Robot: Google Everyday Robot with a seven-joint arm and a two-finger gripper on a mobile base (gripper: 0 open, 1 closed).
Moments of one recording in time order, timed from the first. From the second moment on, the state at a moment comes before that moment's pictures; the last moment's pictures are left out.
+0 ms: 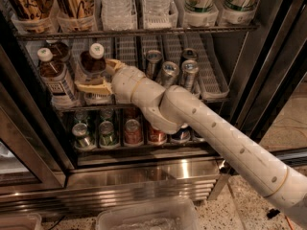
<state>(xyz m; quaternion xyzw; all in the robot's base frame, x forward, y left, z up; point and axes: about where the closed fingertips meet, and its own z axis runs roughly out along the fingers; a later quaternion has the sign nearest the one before) 0.640 0.144 0.906 -0.38 0.47 0.26 0.75</state>
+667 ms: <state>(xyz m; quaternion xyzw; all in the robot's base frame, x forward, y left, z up) 0.567 0.174 0.930 -0.41 0.43 0.29 0.75</state>
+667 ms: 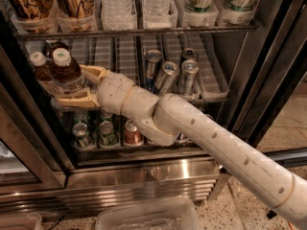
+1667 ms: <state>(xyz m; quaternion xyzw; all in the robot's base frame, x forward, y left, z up) 0.493 0.160 0.945 -0.44 0.43 0.29 0.73</state>
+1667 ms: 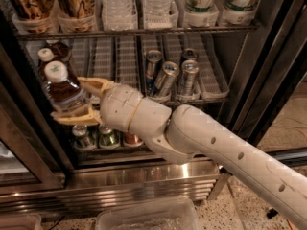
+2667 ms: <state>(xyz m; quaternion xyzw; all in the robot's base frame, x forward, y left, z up) 0.431 0.121 0.936 -0.46 0.48 0.37 0.65</state>
